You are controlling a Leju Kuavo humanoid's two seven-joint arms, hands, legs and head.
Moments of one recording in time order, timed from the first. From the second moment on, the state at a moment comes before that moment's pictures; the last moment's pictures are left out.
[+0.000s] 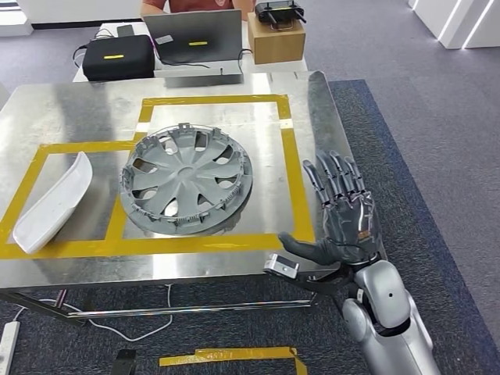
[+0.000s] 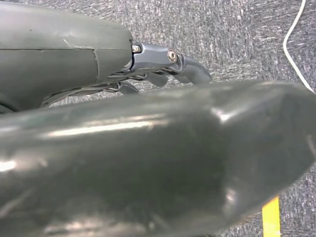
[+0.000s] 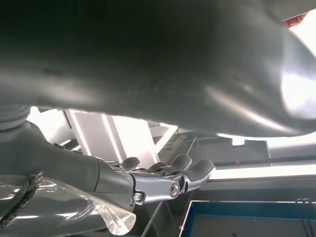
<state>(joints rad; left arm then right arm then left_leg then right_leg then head) -0.09 -0.19 1.21 -0.22 -1.24 0.11 -0.25 -0.19 -0.01 0.55 -1.67 1.39 -0.35 -0.10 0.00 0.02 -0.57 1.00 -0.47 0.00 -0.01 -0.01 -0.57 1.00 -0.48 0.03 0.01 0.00</state>
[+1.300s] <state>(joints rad) -0.10 -0.18 1.21 -0.23 -1.24 0.11 -0.22 -0.21 0.00 0.56 -1.66 1.39 -0.32 -0.10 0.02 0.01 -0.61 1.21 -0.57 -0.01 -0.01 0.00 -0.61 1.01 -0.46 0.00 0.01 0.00</state>
